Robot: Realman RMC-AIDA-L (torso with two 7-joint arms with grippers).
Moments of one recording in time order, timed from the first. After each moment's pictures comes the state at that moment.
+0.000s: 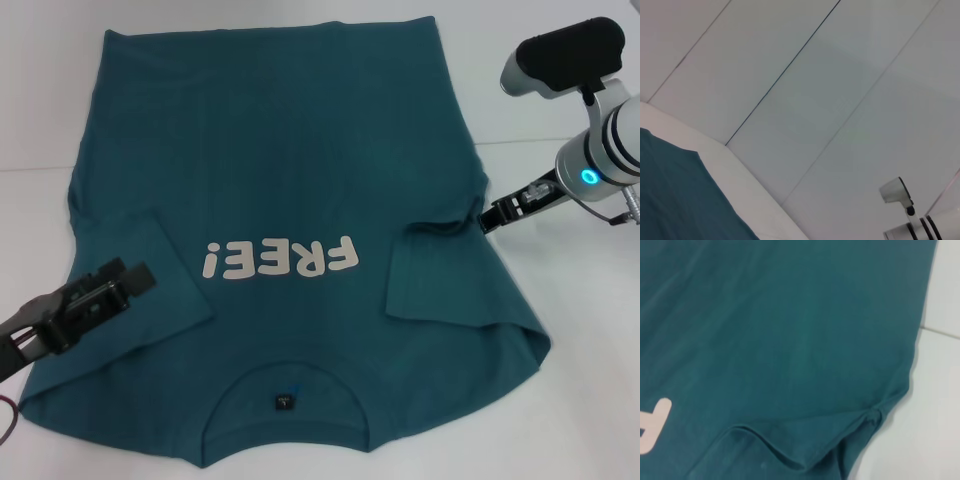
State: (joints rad) left arm -0.36 -2.16 0.37 0.65 1.84 1.71 -1.64; right arm 0.96 2.02 -0.95 -0.62 -2.93 -0.96 2.67
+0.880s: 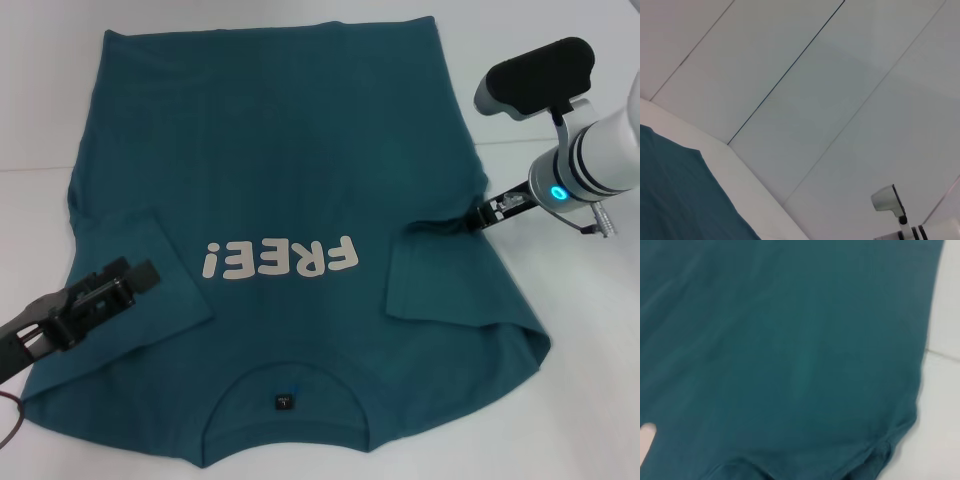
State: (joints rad) left arm -0.37 -2.16 0.37 0.63 1.84 1.70 -1.64; right arm 0.99 2.04 -1.01 -0.46 -2.93 -0.72 2.70
